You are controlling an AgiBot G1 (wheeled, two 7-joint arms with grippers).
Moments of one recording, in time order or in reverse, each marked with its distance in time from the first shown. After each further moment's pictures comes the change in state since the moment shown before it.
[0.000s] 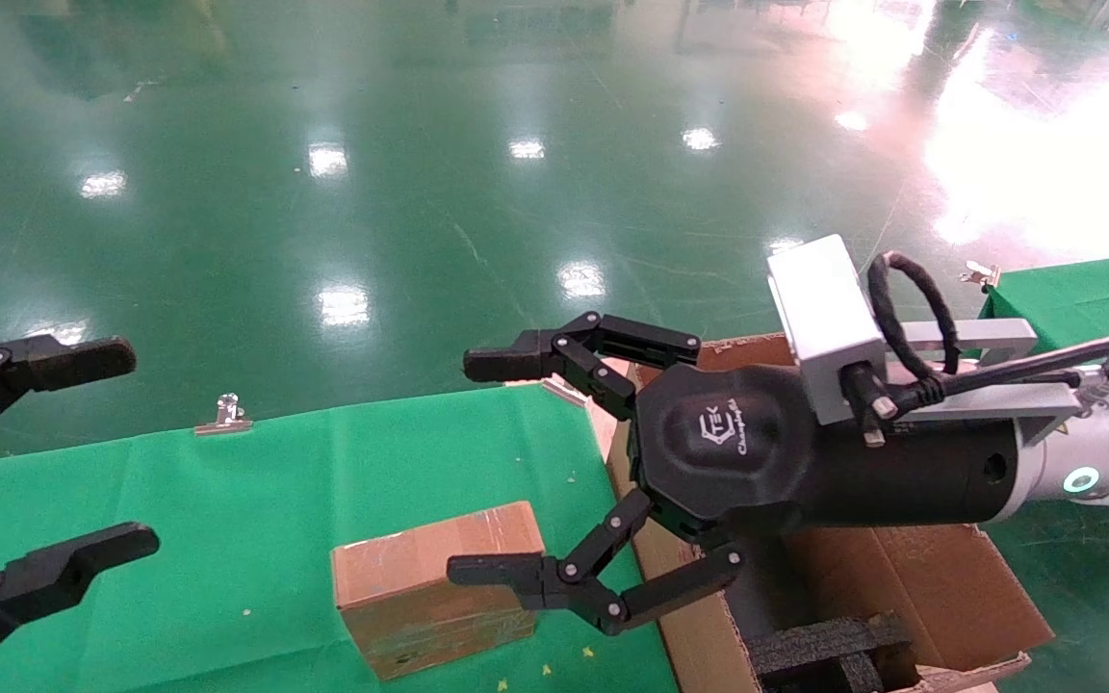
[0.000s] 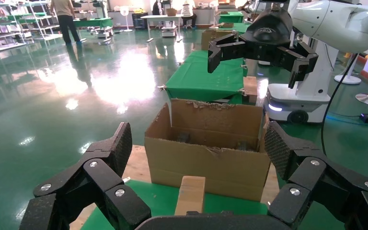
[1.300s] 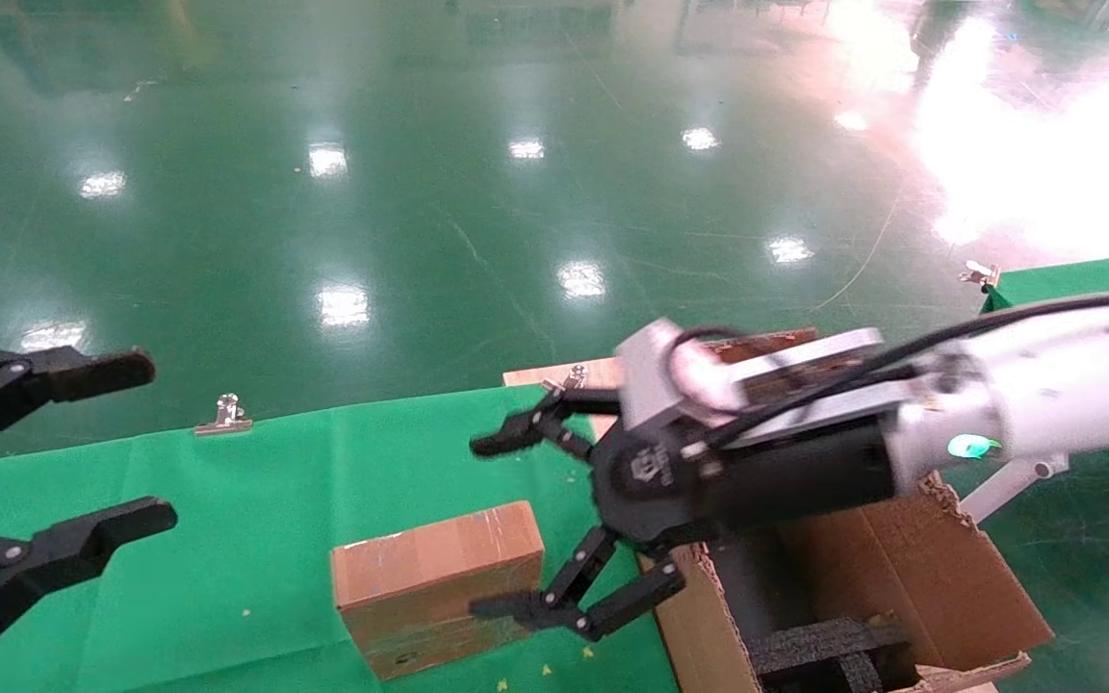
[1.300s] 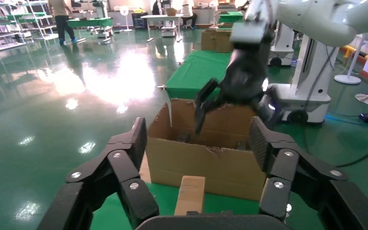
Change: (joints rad) left arm 0.000 0.000 0.000 0.000 0.000 0.000 0.000; right arm 0.276 -0.116 -0.247 -0.134 -0.346 -0.076 0.079
